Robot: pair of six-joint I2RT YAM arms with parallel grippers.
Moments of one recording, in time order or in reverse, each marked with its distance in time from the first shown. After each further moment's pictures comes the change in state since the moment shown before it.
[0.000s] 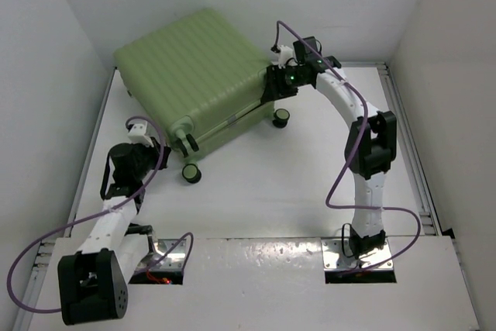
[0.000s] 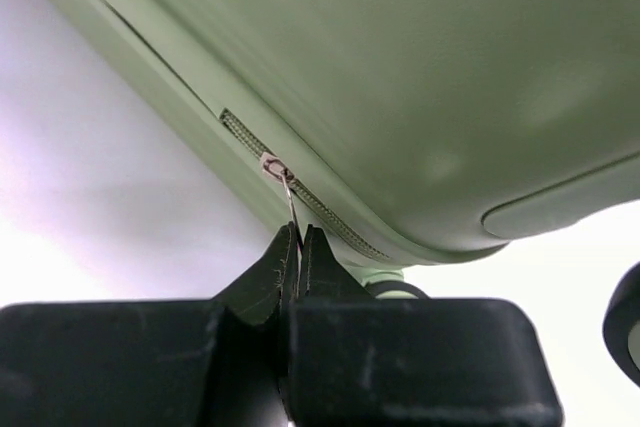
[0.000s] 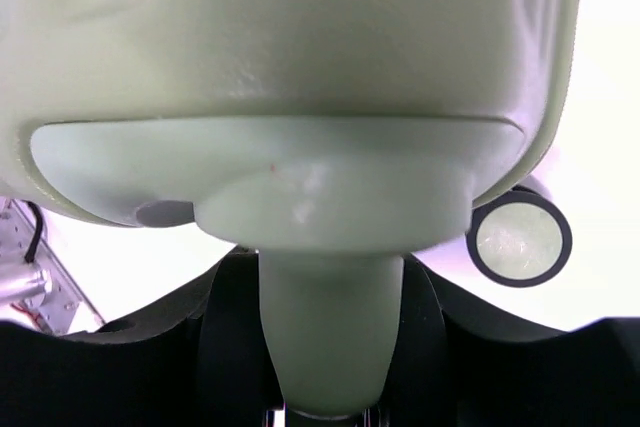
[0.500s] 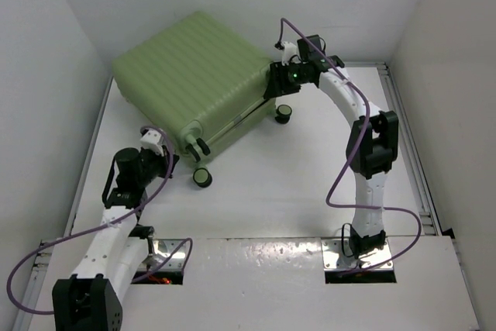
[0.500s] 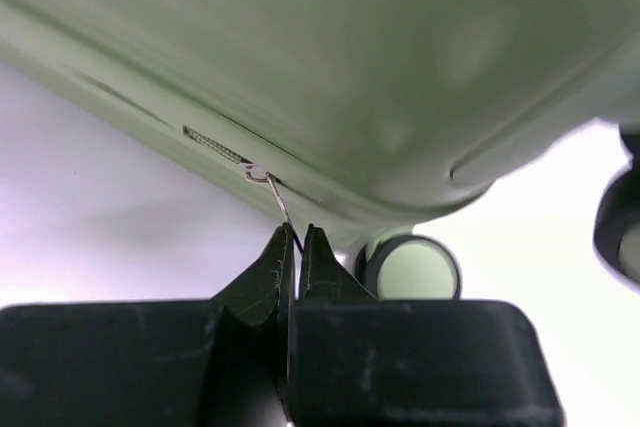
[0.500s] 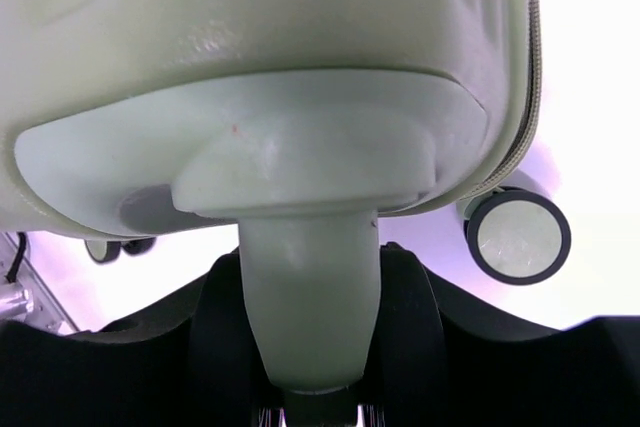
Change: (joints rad) left arm -0.109 -0.138 -0.002 -0.171 0.017 0.098; right arm -0.021 0.000 -0.002 0.044 0.010 -0.002
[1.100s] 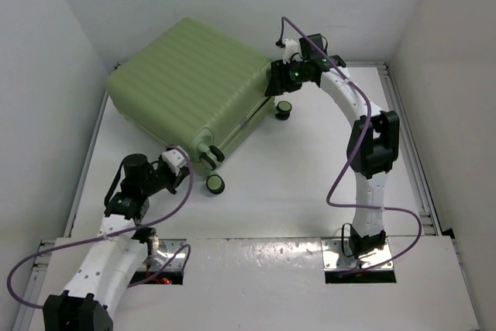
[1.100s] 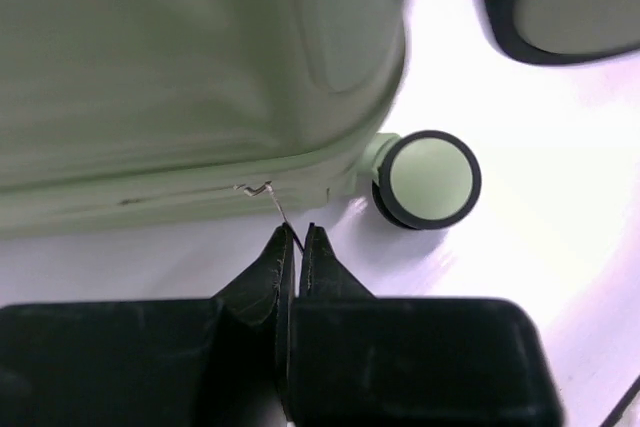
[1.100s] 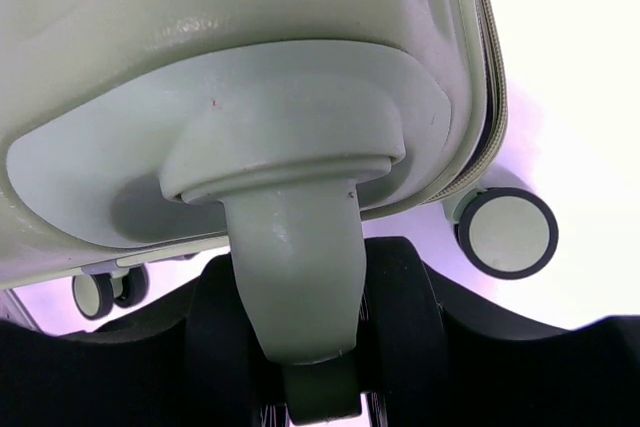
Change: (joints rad) left arm -0.116 -0.153 0.000 -0.253 0.174 0.403; right arm -0.011 0.000 0.000 0.037 0.005 -0.048
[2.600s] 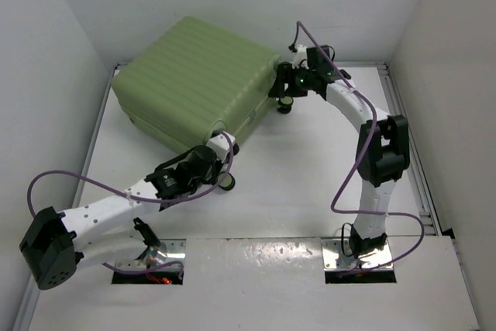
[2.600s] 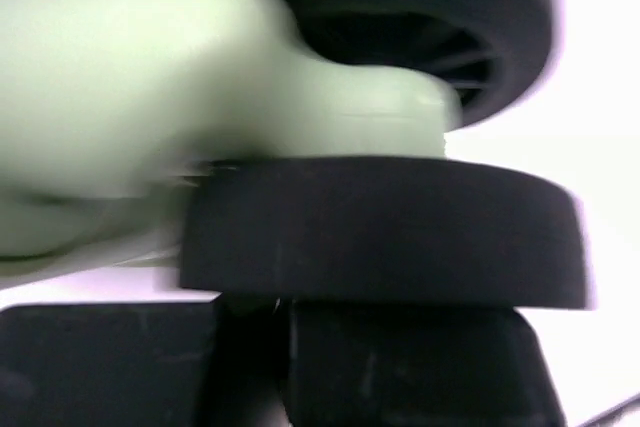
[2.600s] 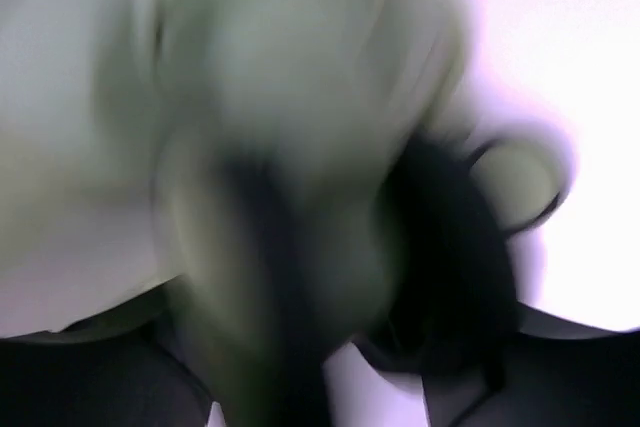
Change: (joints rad) left arm -0.749 0.464 0.328 -0.047 -0.938 -0.425; right arm -0.030 -0.119 -0.282 0.323 0.103 0.197
